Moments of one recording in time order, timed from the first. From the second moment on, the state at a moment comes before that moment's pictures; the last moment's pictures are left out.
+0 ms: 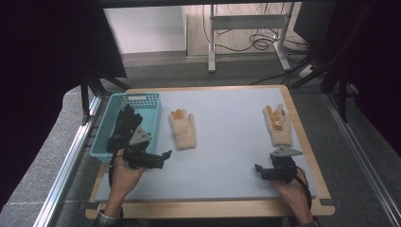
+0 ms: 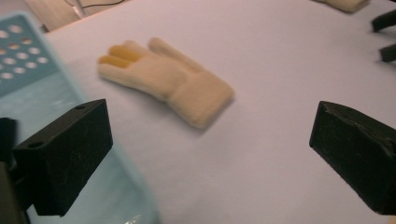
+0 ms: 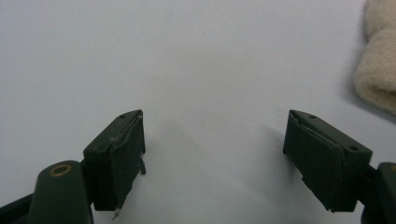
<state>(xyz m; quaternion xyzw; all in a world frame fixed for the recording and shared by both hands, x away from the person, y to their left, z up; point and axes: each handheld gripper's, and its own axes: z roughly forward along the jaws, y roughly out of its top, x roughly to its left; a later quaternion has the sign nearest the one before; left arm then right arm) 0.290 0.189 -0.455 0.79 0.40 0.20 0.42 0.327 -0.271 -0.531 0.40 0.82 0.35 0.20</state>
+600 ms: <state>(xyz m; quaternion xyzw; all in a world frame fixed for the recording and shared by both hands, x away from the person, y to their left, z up) 0.277 0.147 -0.540 0.83 0.40 0.19 0.34 0.328 -0.271 -0.530 0.41 0.82 0.35 0.20</state>
